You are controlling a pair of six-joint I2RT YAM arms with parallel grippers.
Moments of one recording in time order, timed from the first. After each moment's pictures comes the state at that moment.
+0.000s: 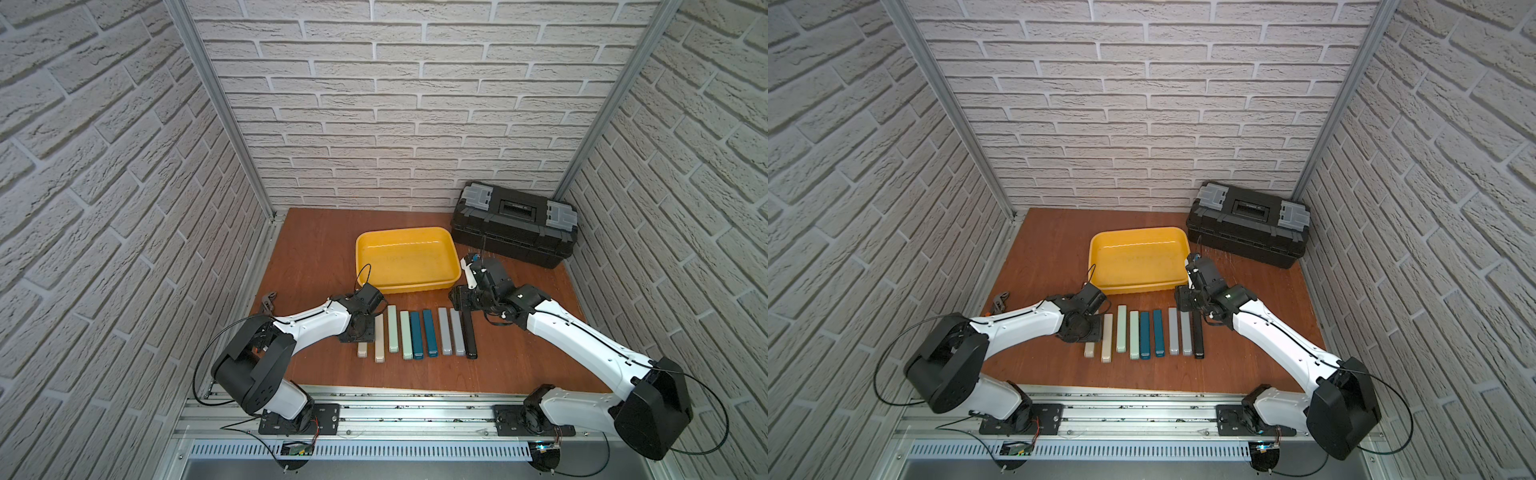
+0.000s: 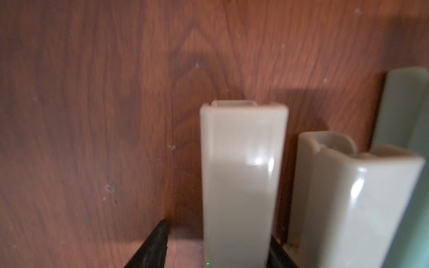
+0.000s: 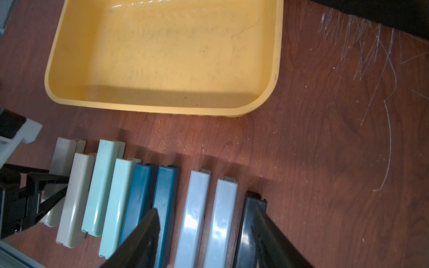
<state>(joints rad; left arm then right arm) -0.65 1.50 0.77 -0.64 -0.10 -0.62 0.51 1.25 0.94 -0.61 0.07 0.39</state>
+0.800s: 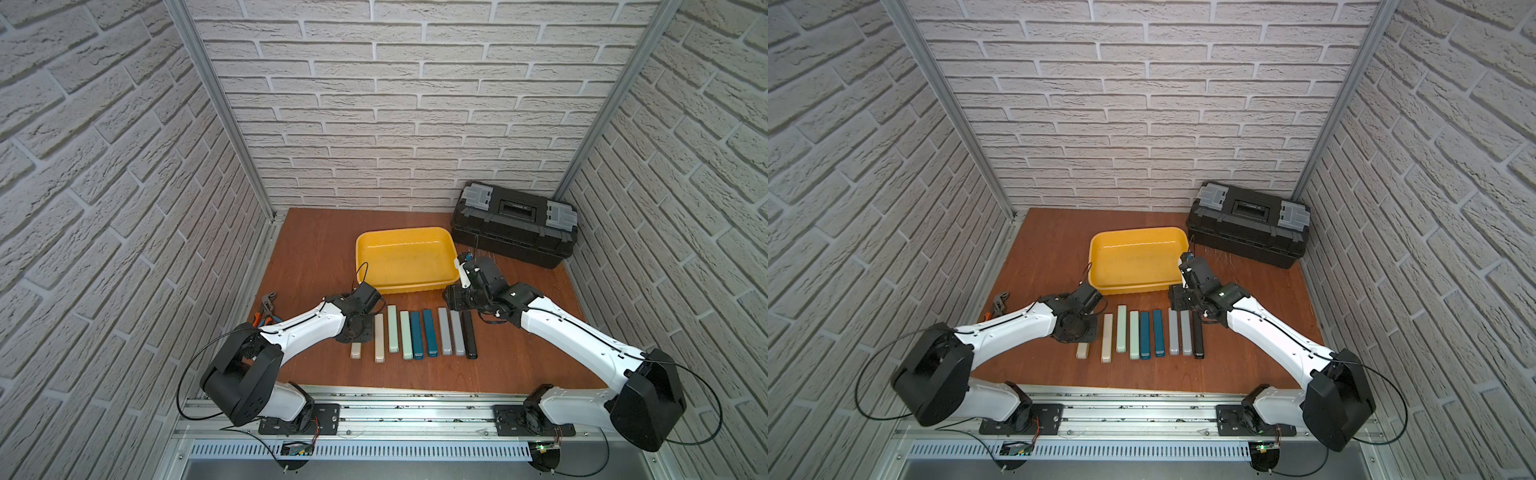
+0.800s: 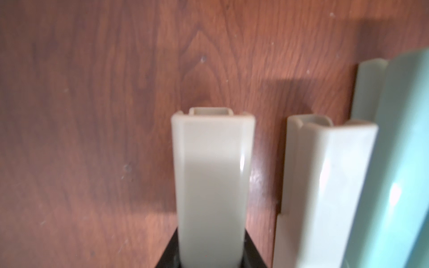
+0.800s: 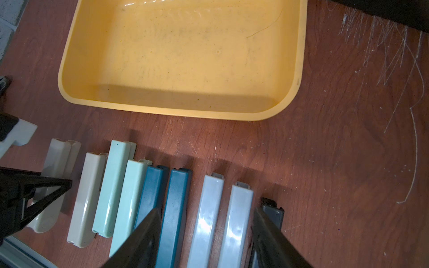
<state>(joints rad) -0.65 1.40 0.78 -0.75 -0.10 -0.61 0.54 1.29 0.97 -0.59 0.07 0.41</state>
